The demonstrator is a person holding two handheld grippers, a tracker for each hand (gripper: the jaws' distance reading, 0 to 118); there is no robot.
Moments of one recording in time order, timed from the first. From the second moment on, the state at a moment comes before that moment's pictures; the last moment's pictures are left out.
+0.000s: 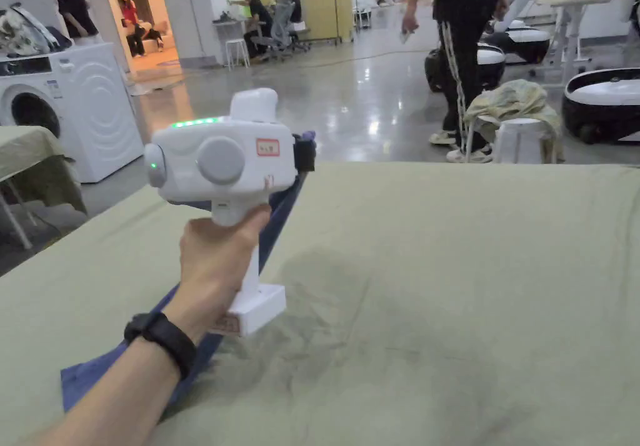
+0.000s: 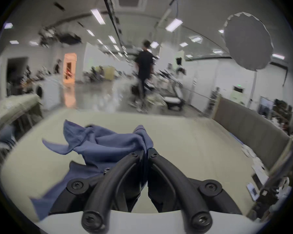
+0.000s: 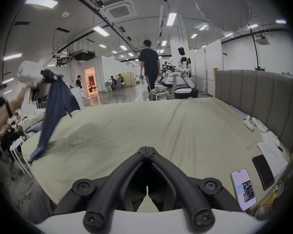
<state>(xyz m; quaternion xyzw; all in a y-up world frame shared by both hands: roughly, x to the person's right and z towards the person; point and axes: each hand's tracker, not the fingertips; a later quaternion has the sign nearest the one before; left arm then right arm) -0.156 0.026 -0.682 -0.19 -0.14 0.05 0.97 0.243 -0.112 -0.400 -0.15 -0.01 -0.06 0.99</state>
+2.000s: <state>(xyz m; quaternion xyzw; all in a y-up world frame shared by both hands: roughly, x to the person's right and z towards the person) -0.239 -0.055 -0.450 -0.19 -0.11 0.06 0.97 0.220 -0.098 -0.372 -0.14 0.01 -0.01 0.99</state>
